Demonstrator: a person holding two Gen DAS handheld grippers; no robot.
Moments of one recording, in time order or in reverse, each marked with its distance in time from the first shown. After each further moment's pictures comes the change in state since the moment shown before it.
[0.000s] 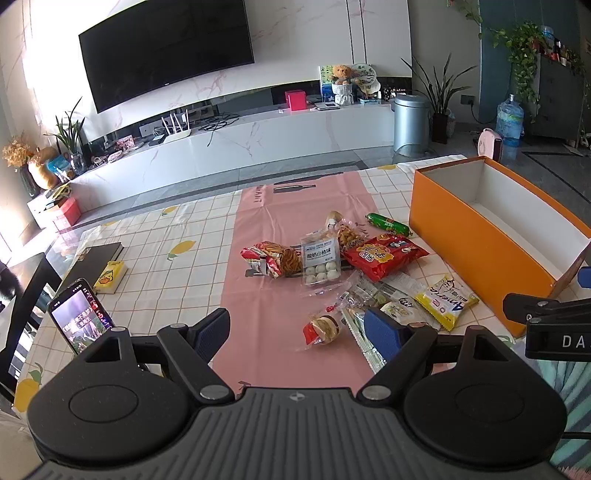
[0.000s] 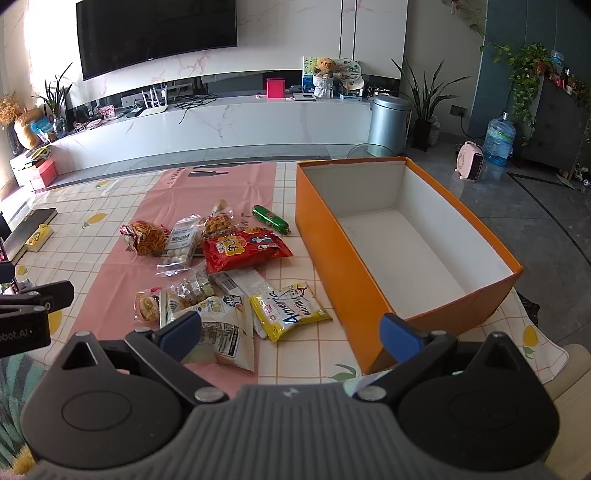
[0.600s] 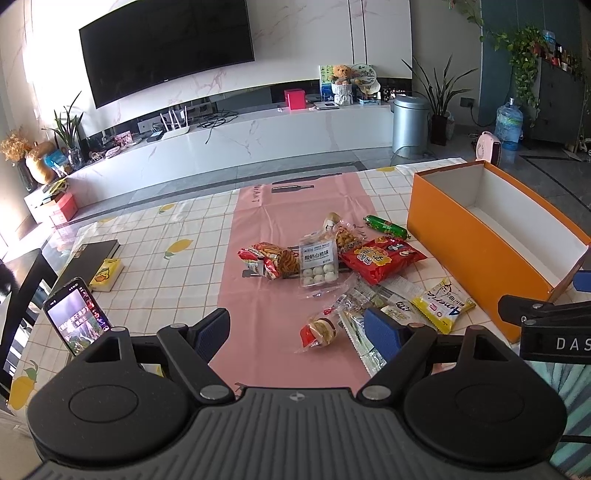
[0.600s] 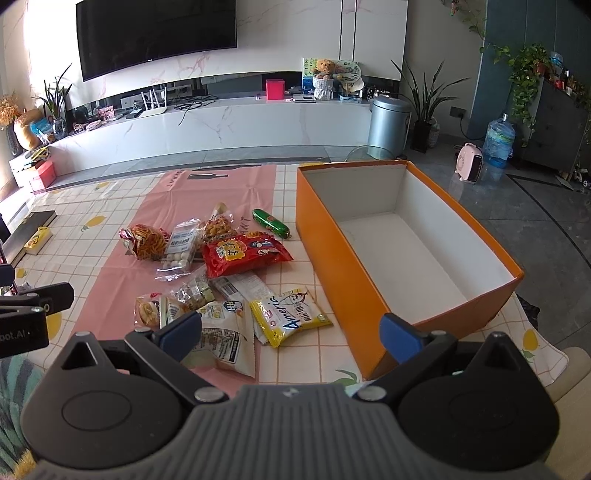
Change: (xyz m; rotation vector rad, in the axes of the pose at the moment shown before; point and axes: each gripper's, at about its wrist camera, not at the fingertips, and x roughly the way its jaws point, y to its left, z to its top) left arm 0.003 0.000 0.004 -0.016 0.005 -0.009; right arm 0.001 0.001 0.004 0.000 -0.003 -0.001
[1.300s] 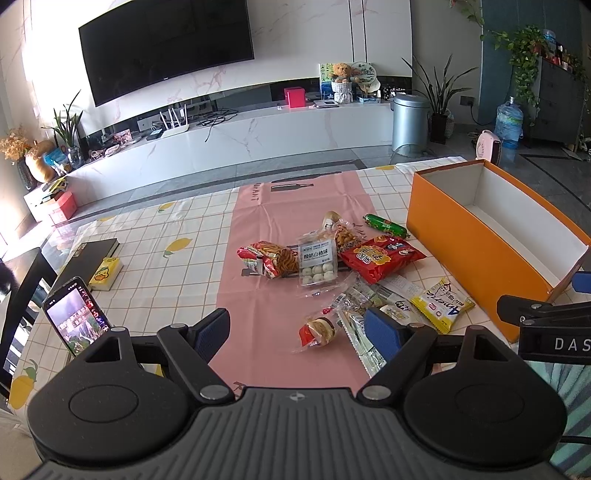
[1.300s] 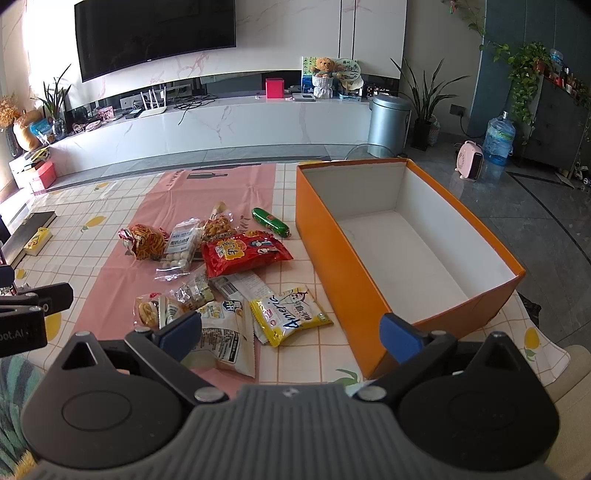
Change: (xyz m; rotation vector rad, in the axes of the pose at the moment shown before) left arm 0.000 0.000 0.001 -0.004 0.004 -0.005; right arm 0.002 -0.002 0.000 0.005 0.002 0.003
